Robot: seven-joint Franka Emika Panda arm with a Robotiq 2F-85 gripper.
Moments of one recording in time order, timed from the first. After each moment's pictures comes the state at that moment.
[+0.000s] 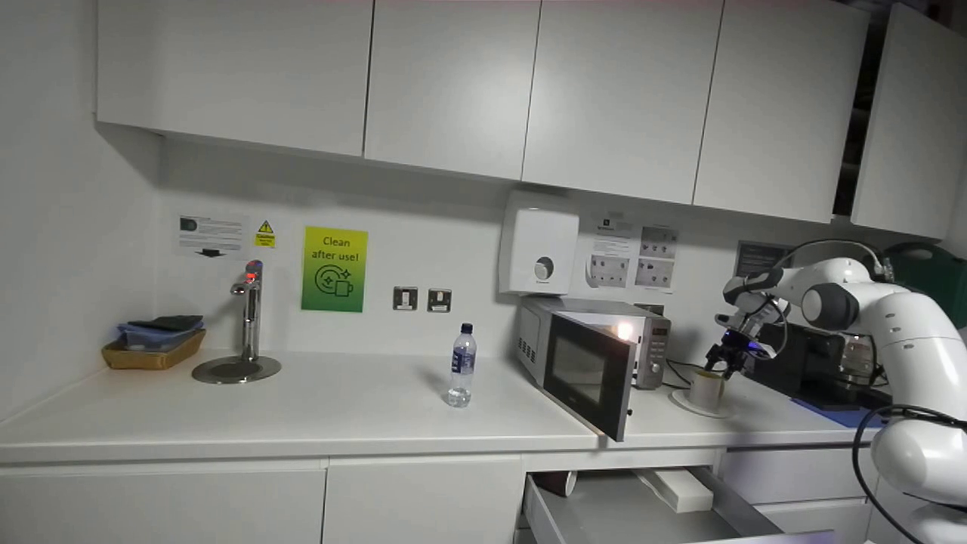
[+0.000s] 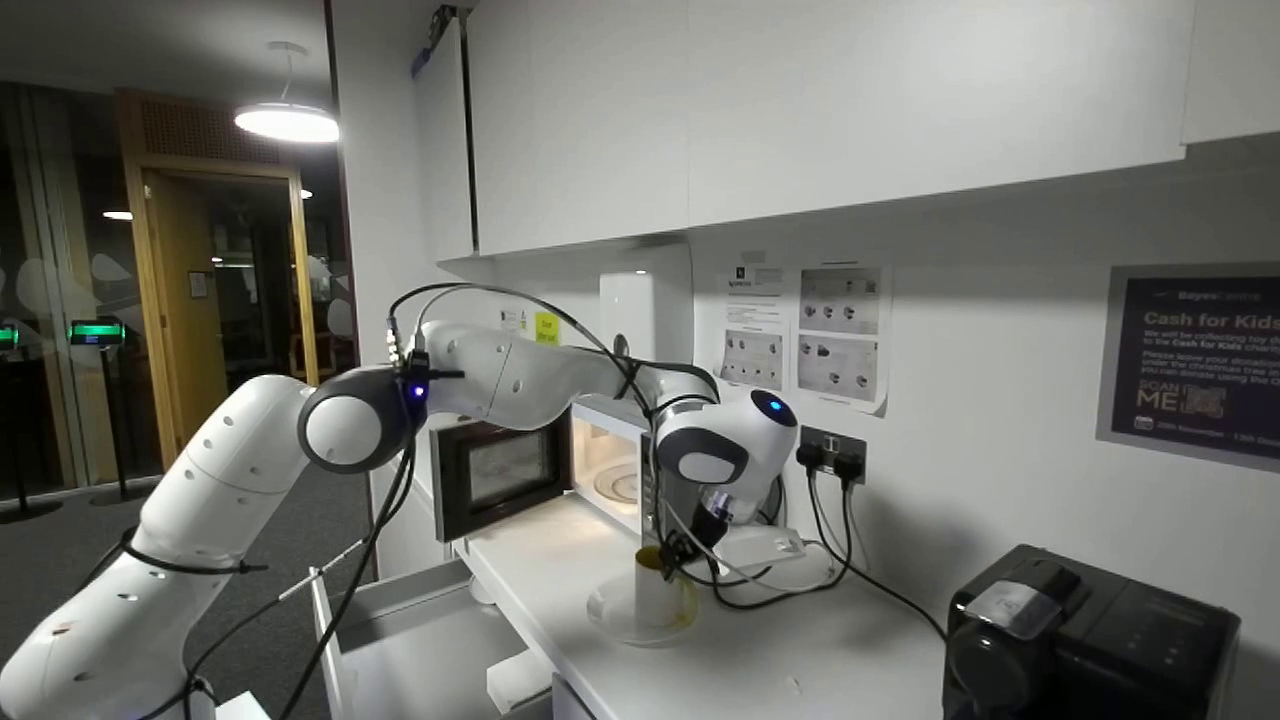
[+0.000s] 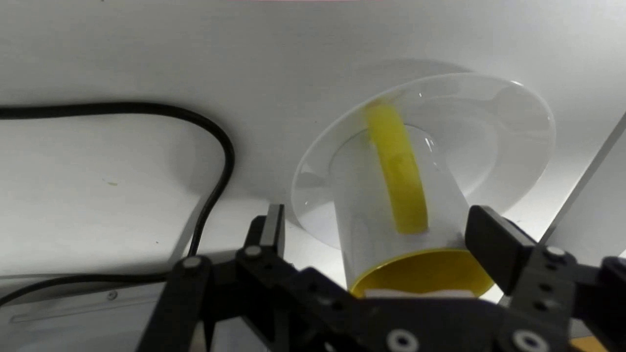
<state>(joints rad) -0.61 0.64 -0.10 -1.30 0.49 1.71 -1.93</state>
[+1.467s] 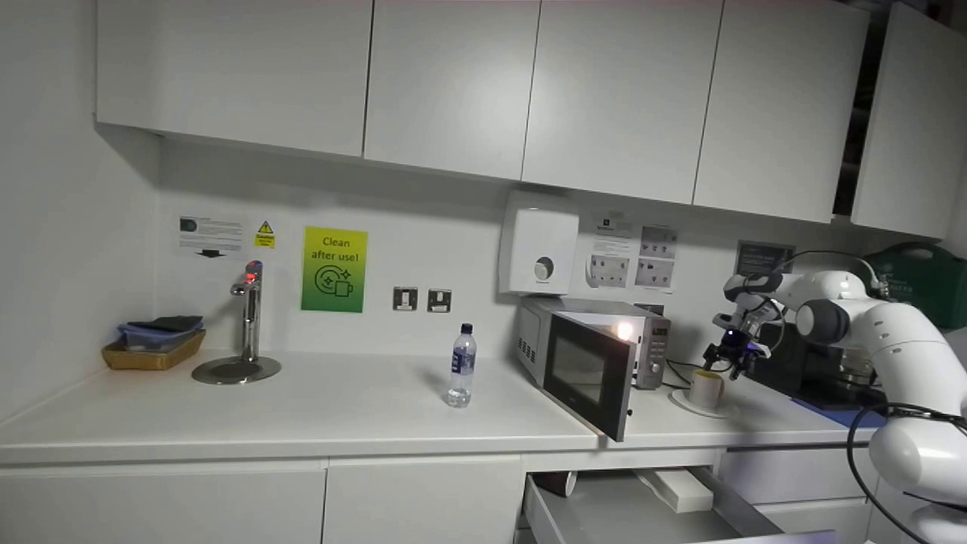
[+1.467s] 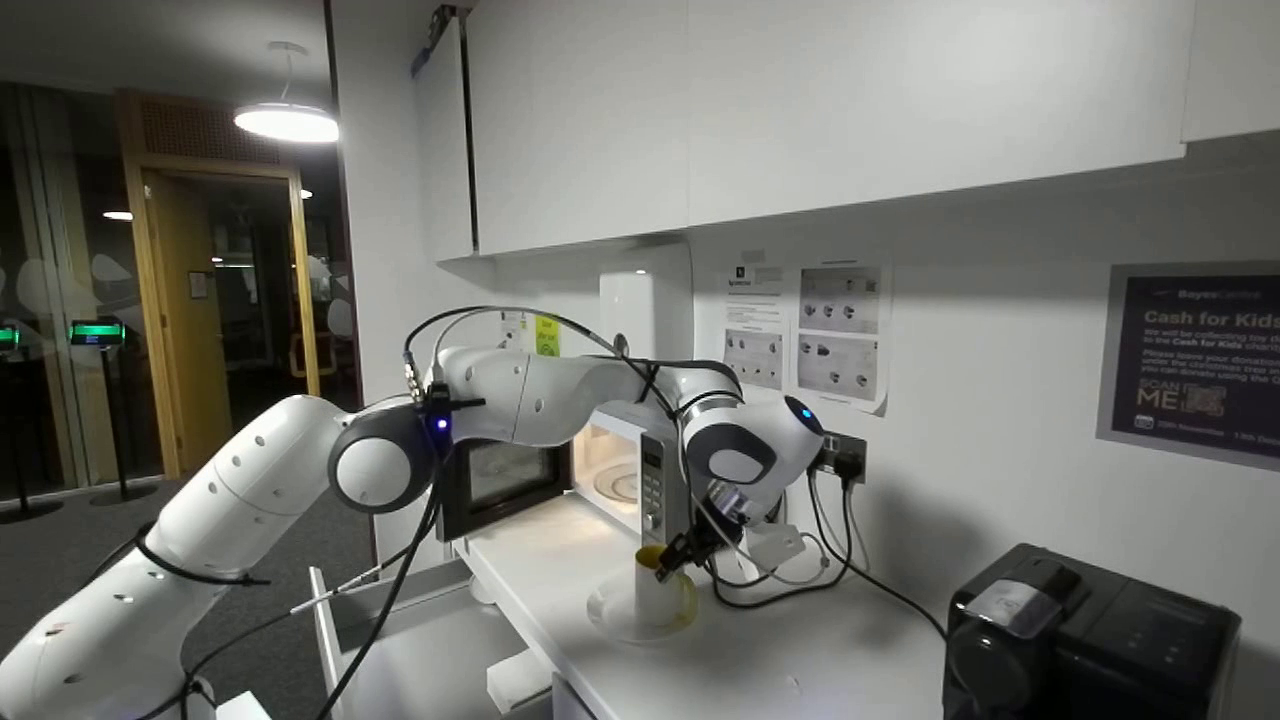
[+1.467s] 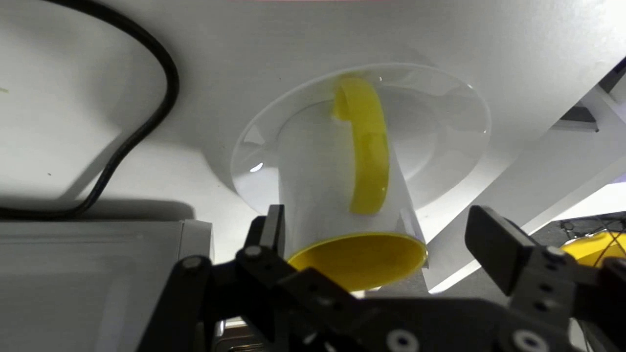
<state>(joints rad) -0.66 0.79 -0.07 -1.03 0.47 1.40 -2.17</state>
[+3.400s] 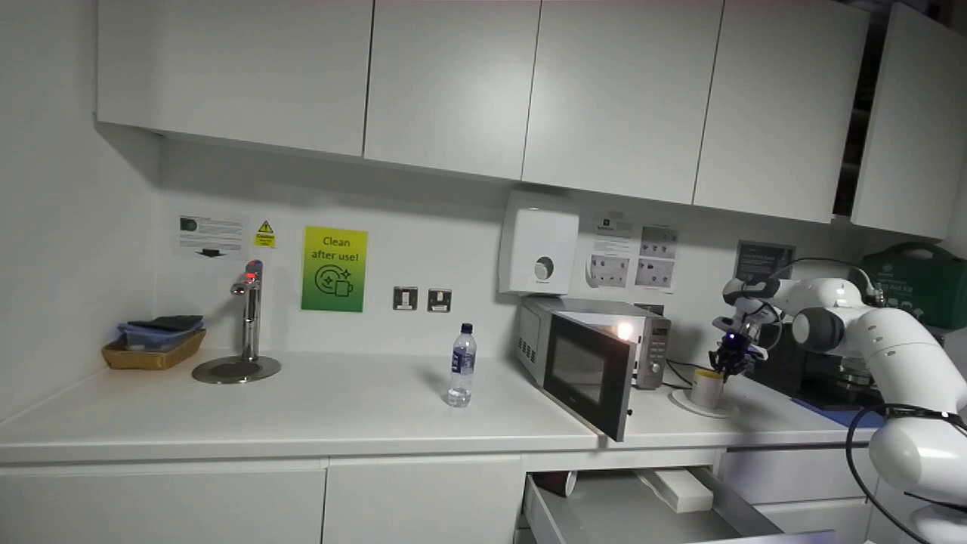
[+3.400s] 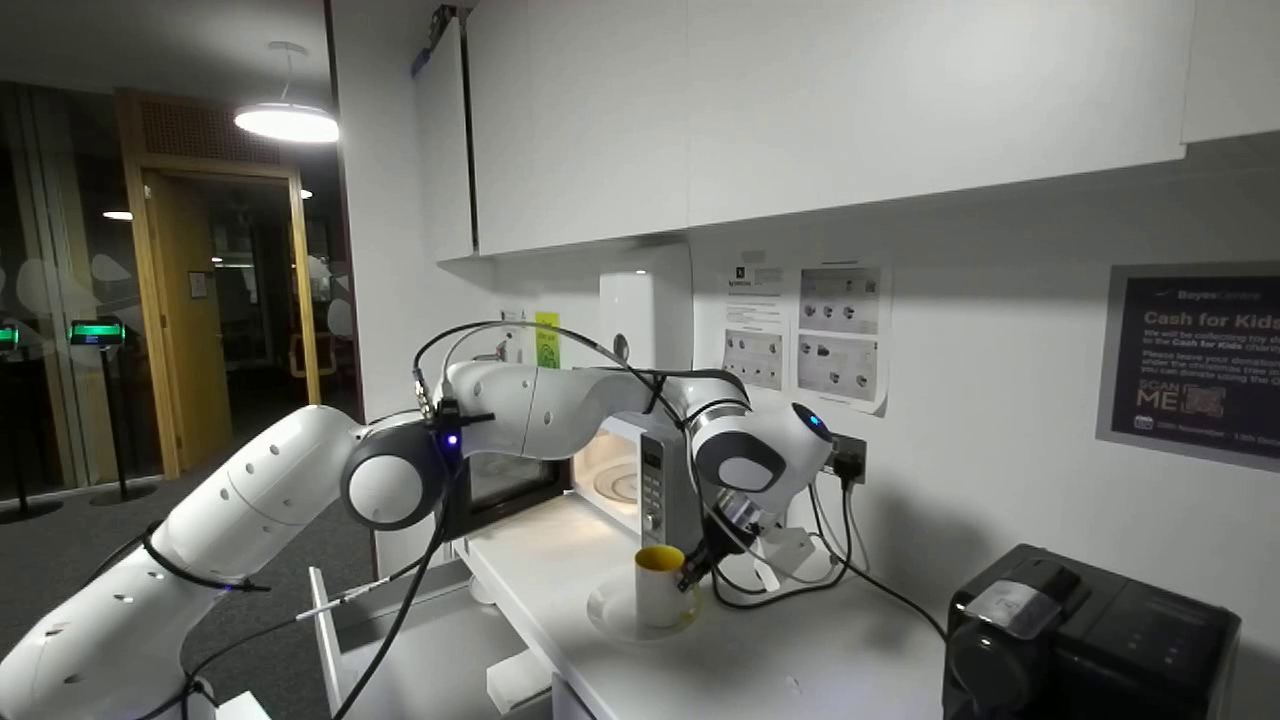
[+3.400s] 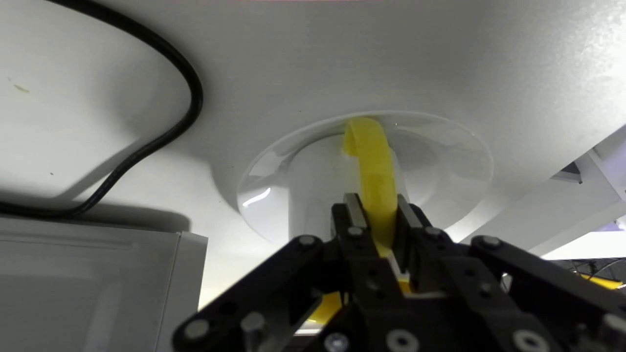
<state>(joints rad) -0.66 0.85 -0.08 -0.94 0.46 1.39 -2.29</state>
